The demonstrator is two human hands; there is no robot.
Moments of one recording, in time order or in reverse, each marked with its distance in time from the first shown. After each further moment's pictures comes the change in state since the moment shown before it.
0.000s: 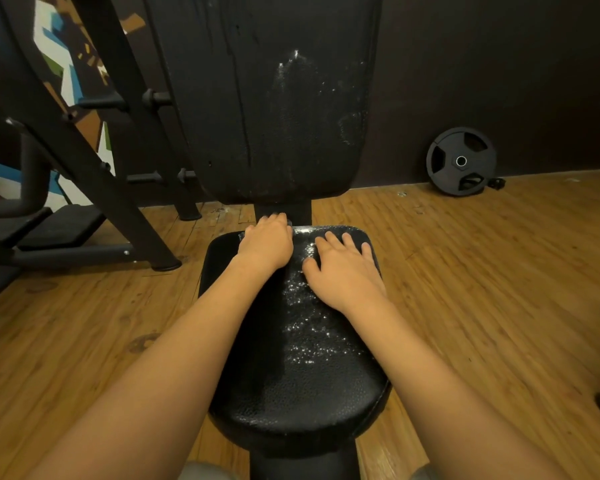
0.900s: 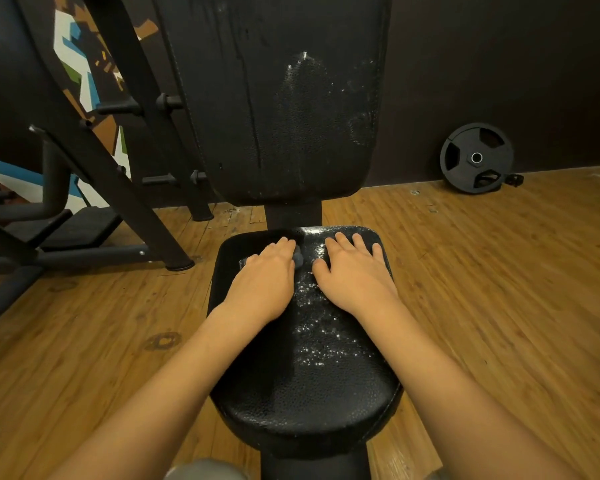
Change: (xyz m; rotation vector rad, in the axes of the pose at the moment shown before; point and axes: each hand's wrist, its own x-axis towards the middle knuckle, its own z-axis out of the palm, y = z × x) left_hand -0.070 -0.011 0.004 -0.027 -0.006 0.028; right_hand 0.003 0.001 0.002 -0.002 -0.007 -0.001
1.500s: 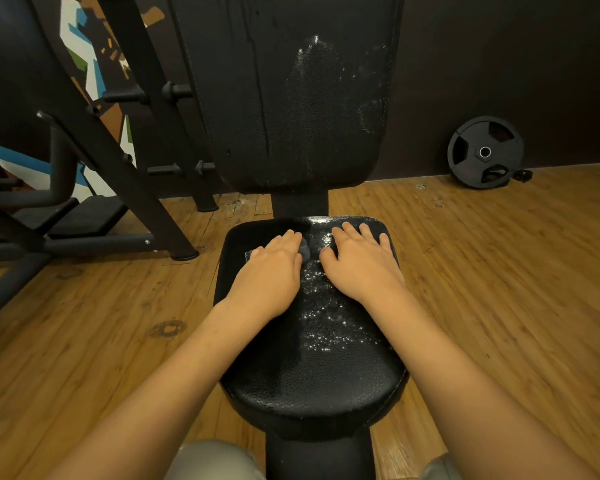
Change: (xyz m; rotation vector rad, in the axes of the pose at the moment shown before) left_hand -0.015 0.002 0.000 -0.009 0.000 0.025; right_hand 0.000 0.001 -0.001 -0.009 0.002 0.003
